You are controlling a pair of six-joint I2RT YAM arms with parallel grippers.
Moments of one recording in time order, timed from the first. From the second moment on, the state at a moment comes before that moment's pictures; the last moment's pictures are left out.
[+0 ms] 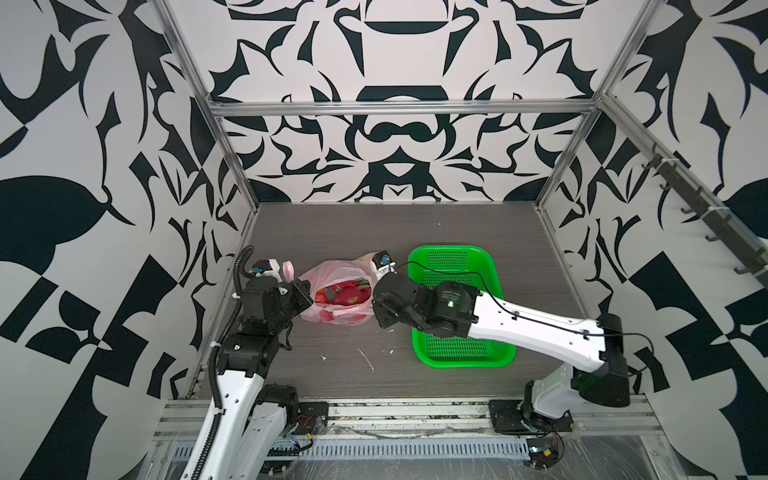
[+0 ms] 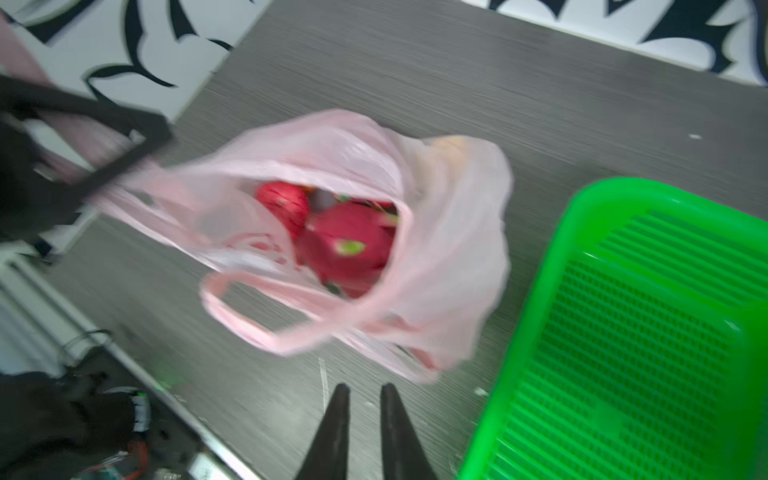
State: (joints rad) left arm -0.13 0.63 0.66 -0.54 0.15 -0.71; right arm 1.21 1.62 1.58 -0.79 0.35 0.54
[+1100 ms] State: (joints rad) left arm -0.13 0.35 0.49 -0.60 0.25 -0.79; right arm 1.14 2.05 1.67 -0.70 0.37 0.70
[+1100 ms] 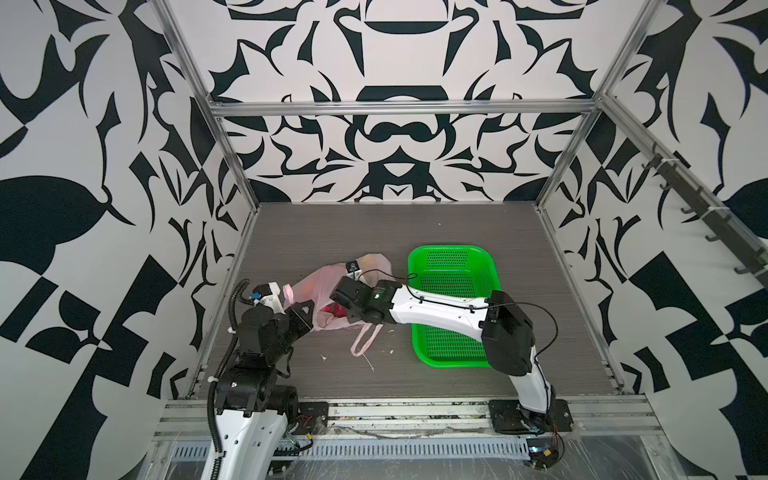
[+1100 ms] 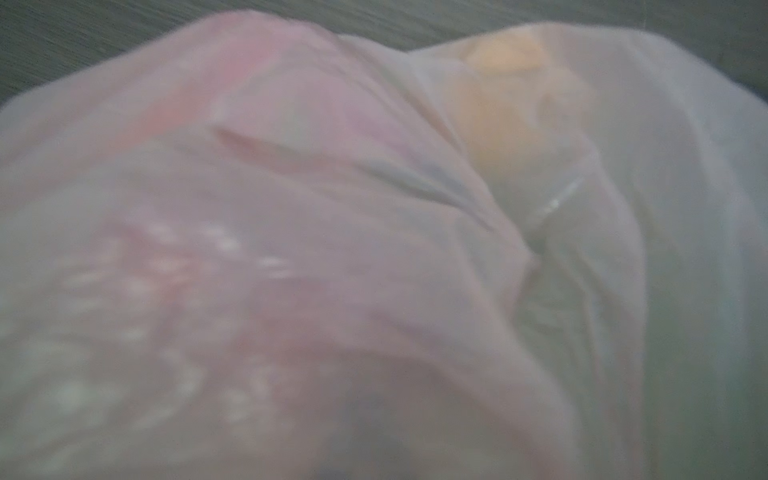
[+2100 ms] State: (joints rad) left arm -0.13 0.43 0.47 -0.71 0.35 -0.82; right arm 1.15 1.86 1.41 -0.62 0.32 0.92
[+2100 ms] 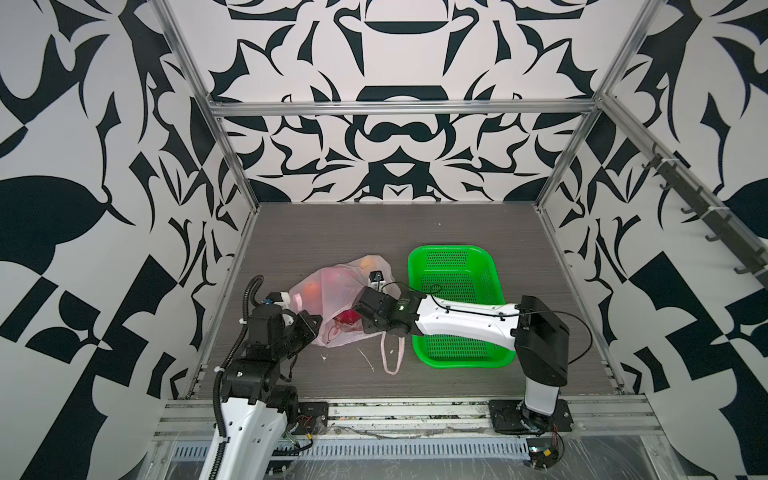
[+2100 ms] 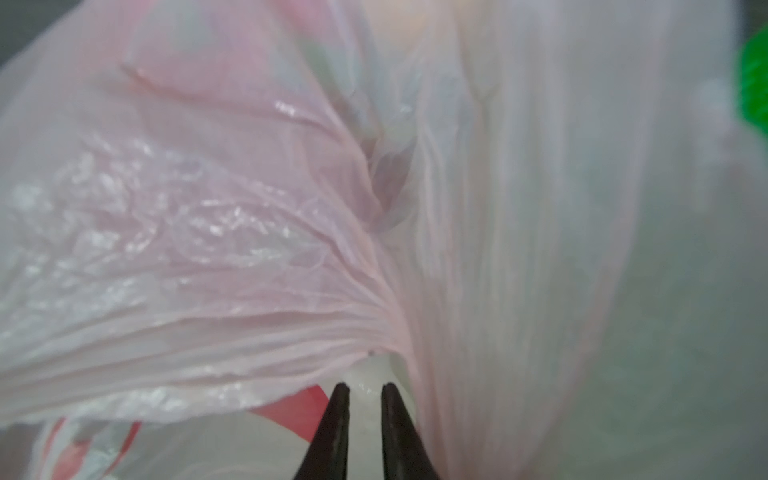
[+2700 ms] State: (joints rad) left arm -0.13 0.31 0.44 -0.71 0.44 -0.84; right arm 1.15 1.92 1.46 -0.60 0.33 1.24
